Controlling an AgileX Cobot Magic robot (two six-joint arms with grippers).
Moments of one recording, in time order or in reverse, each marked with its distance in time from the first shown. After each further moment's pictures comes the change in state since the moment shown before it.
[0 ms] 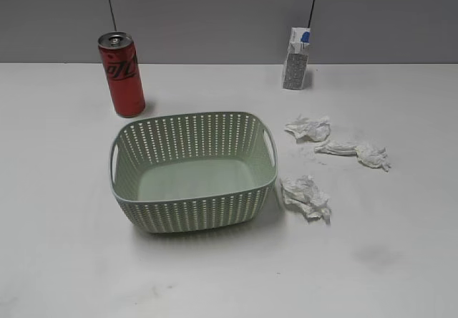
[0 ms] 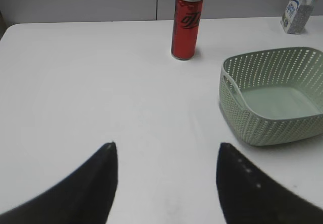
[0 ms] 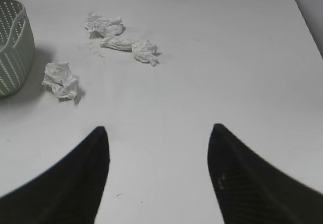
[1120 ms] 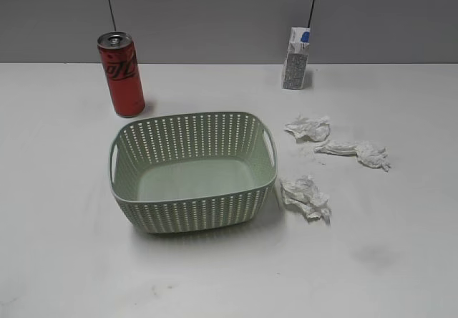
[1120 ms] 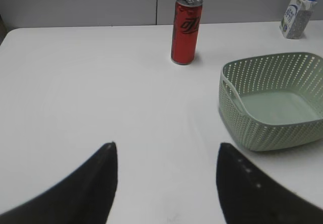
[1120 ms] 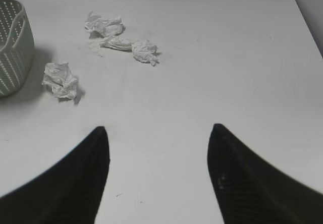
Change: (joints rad) left arm 0.000 0.000 0.000 -0.002 -0.017 0.000; right arm 0.000 0.000 0.000 0.000 0.000 0.000
